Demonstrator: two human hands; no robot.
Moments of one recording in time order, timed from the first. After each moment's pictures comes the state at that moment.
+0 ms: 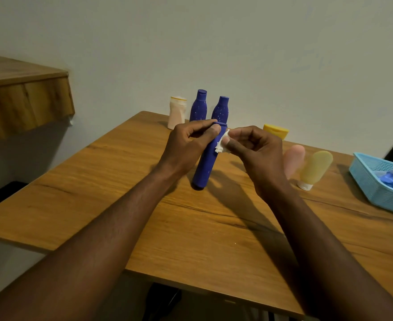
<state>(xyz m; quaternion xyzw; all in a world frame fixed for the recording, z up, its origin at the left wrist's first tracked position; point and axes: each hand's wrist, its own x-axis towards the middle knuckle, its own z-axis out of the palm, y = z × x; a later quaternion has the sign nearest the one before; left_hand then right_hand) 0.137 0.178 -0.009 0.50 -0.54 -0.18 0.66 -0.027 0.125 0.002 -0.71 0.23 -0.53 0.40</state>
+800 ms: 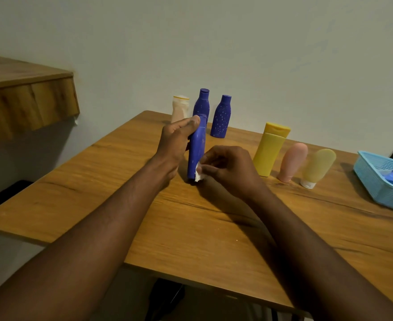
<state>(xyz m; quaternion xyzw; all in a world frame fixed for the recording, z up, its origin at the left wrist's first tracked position) 0.151 0.179 -0.007 0.50 -0.40 -0.30 0.71 -0.003 0.135 -0.018 -0.87 0.24 -0.33 0.26</state>
